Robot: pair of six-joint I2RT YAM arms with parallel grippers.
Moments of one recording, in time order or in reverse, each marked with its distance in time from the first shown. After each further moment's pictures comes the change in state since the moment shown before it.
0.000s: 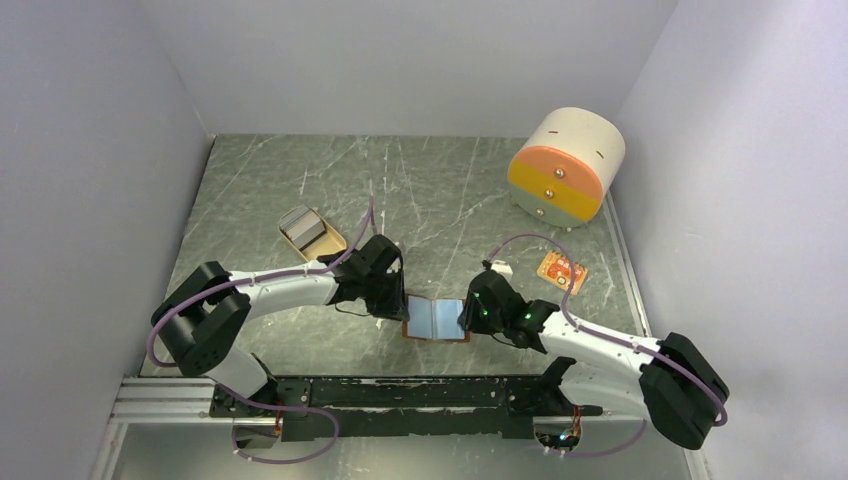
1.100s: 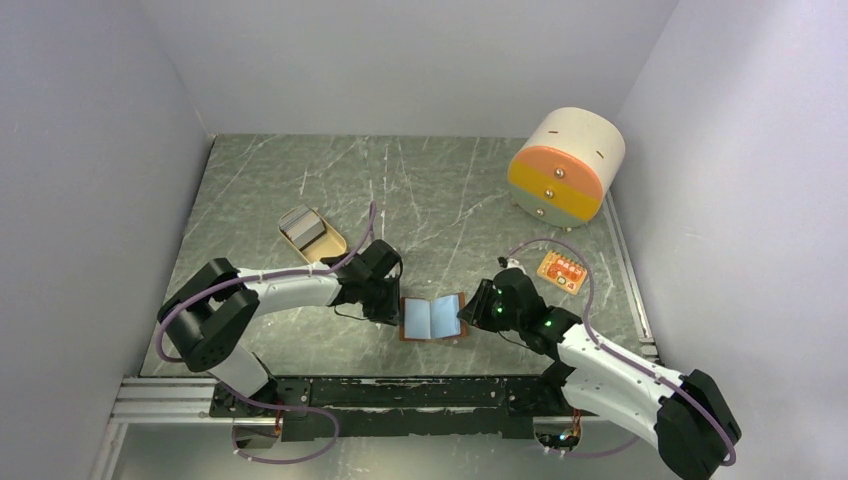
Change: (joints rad) left arm 0.000 0.034 -0.020 -0.016 -0.036 0.000; right arm -0.129 -0.197 -0.066 0.048 -0.188 0.048
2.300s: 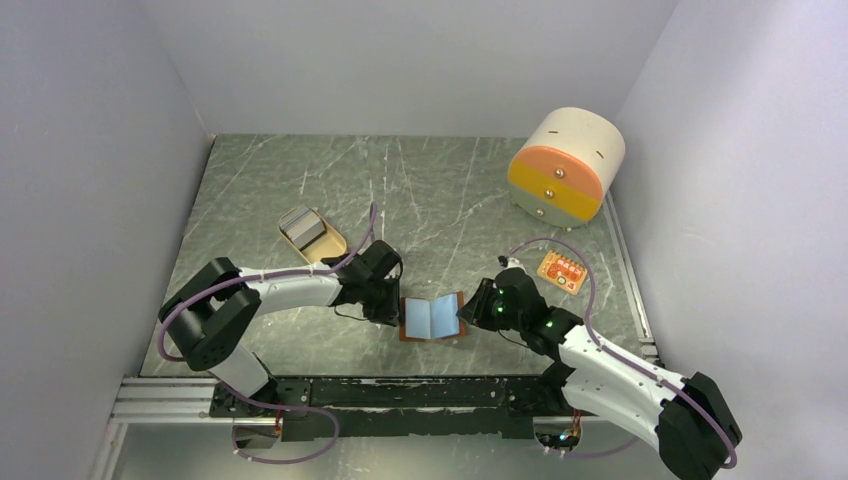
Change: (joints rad) left arm 0.000 0.008 -0.003 0.006 0.003 0.000; right arm -0.002 -0.012 -0.005 0.007 -0.010 0.003
